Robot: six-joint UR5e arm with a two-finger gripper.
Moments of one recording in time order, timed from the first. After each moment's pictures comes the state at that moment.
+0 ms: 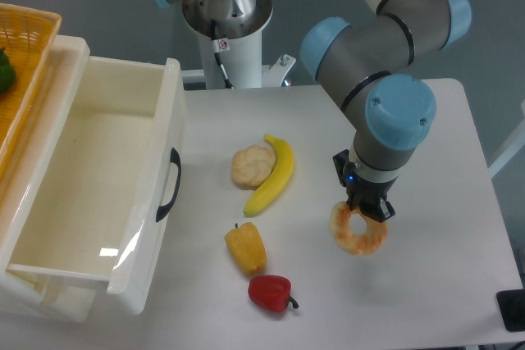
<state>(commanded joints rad) 2.57 -2.07 -1.24 -1.43 1.58 1.59</state>
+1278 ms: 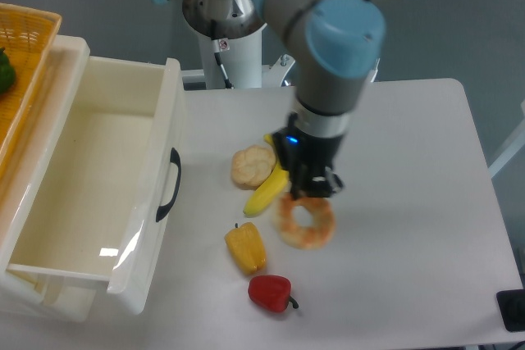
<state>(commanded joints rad) 2.42 -1.84 -1.27 -1.43 1.27 1.19</state>
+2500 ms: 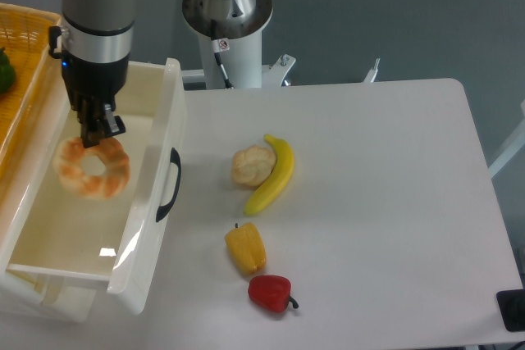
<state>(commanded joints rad) 2.10 -1.72 -1.41 -1.42 1.25 1.04</state>
